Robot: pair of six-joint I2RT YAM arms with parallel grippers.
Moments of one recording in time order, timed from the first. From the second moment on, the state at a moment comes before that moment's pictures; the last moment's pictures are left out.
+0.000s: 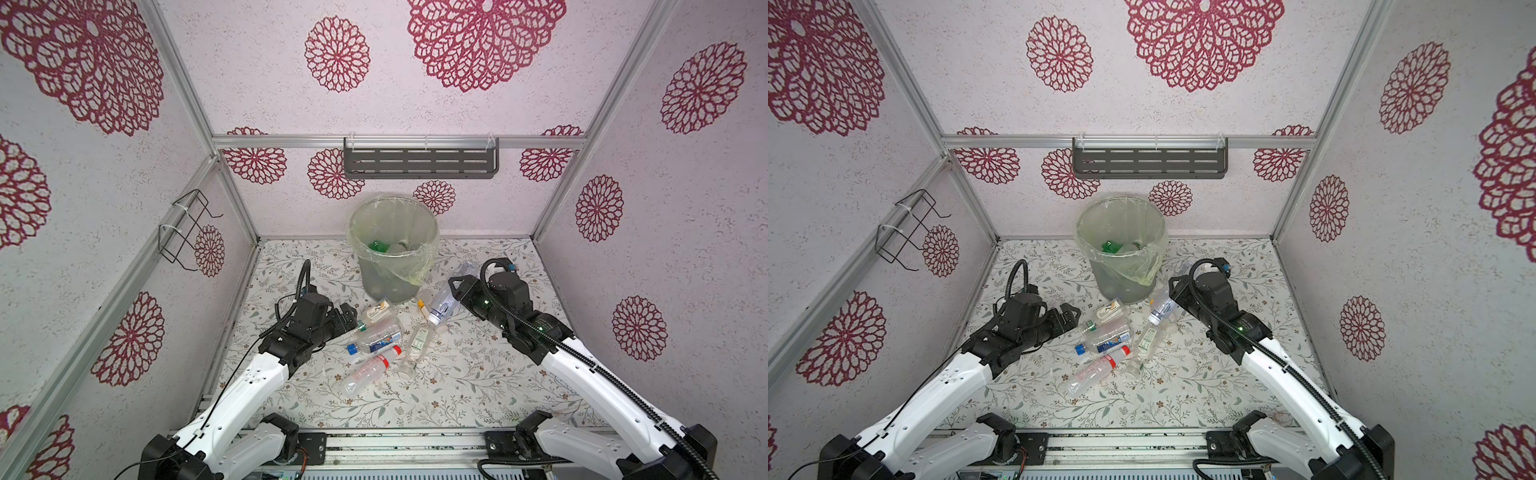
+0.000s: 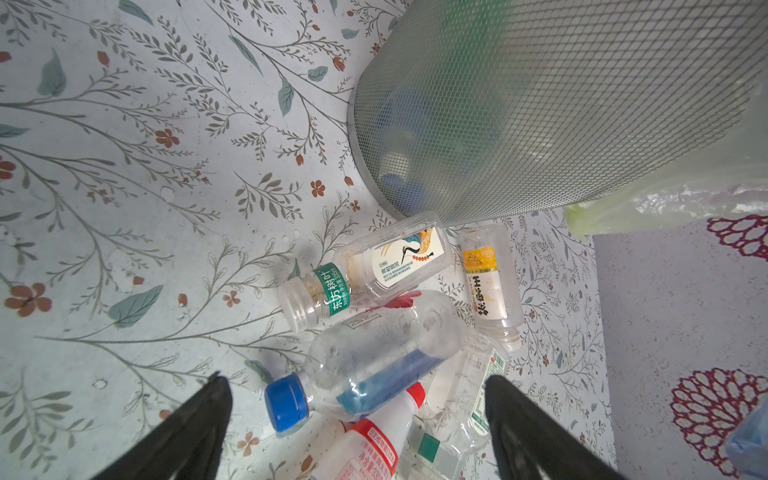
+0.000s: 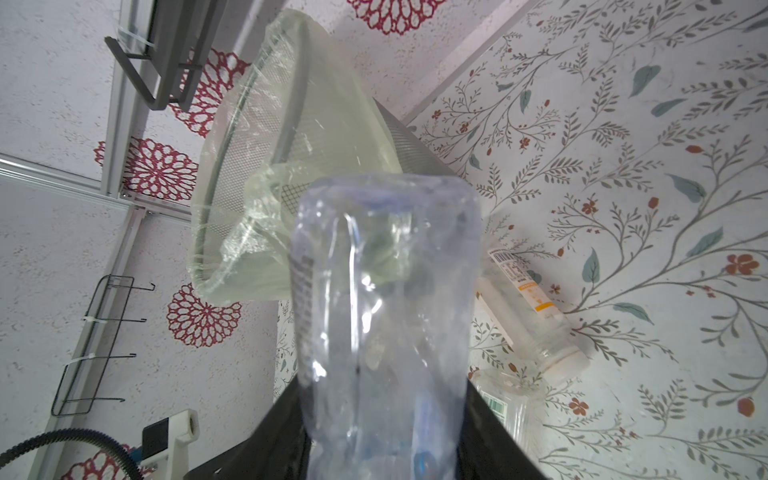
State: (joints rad) left arm -0.42 1.03 0.74 -0.43 -0.01 -0.80; right arm 0.57 1.06 0.99 -0.36 0.09 1.02
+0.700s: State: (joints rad) left arm -0.42 1.01 0.72 -0.43 -0.01 -0.80; right arm 0.55 1.14 1.22 -0.33 0.07 0.92
